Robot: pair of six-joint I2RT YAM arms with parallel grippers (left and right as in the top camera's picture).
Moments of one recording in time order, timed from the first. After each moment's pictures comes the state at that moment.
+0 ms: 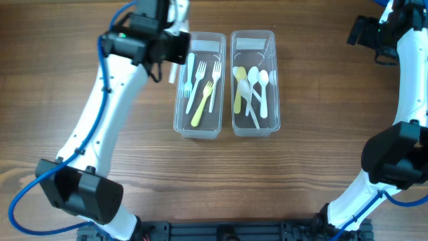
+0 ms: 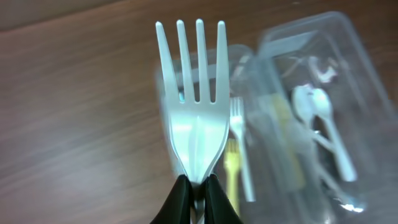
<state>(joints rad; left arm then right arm) -0.34 1.77 1.78 -0.94 0.04 -0.03 -0.25 1.99 1.99 -1.11 0.07 0.11</state>
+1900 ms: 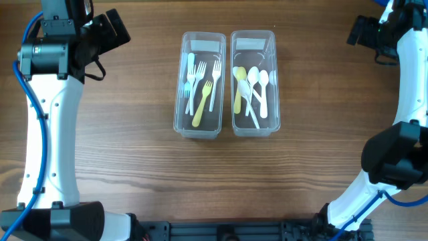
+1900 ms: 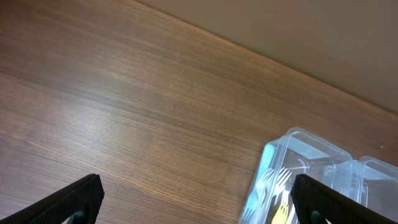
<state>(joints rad) 0.01 1.61 1.78 -0.99 -0.09 -0.37 -0.25 1.99 1.99 -1.11 0.07 0.11</state>
